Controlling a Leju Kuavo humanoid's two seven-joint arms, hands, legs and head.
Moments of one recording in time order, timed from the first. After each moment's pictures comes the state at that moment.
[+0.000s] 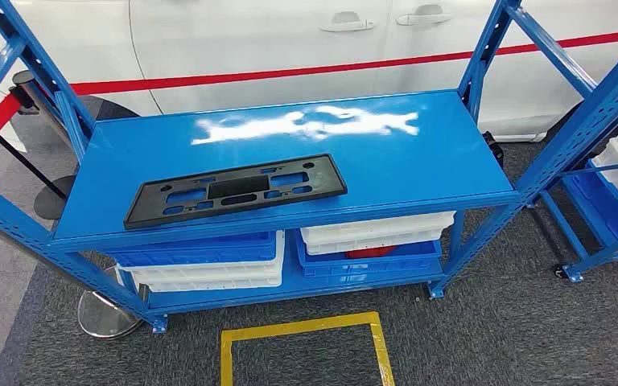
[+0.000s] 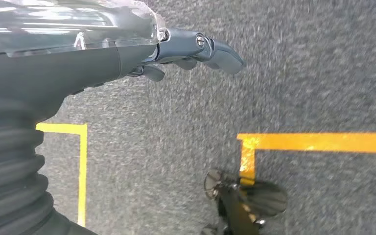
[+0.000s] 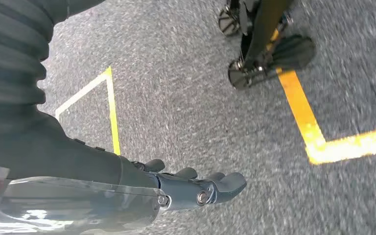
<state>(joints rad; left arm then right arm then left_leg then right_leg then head) 0.05 -0.04 0.55 -0.36 -0.47 0.15 -0.13 0.09 0.01 -0.08 -0.33 -0.05 -0.22 0.06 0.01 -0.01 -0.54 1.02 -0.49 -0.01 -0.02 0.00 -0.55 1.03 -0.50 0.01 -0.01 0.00</state>
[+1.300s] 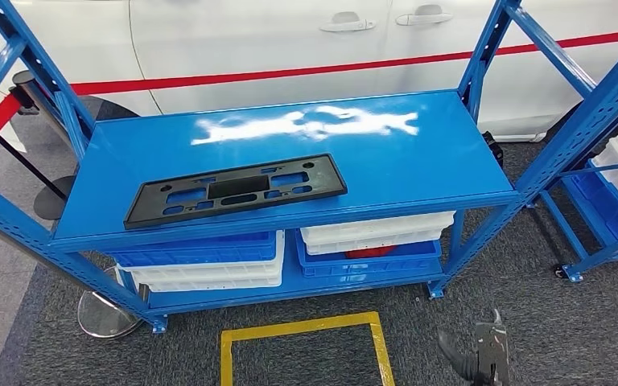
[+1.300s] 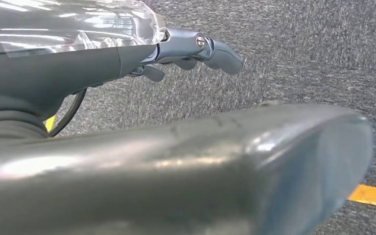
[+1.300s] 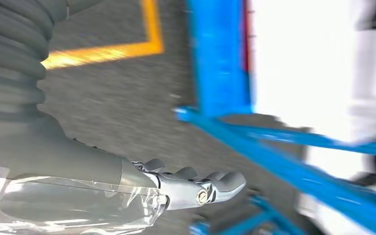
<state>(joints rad) -0.04 -0.15 1.14 -0.29 -0.85 0.30 -0.36 0.12 0.00 -0.07 -1.07 0.14 -0.43 -0.37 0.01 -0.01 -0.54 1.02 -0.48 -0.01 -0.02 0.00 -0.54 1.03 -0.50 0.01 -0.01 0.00</state>
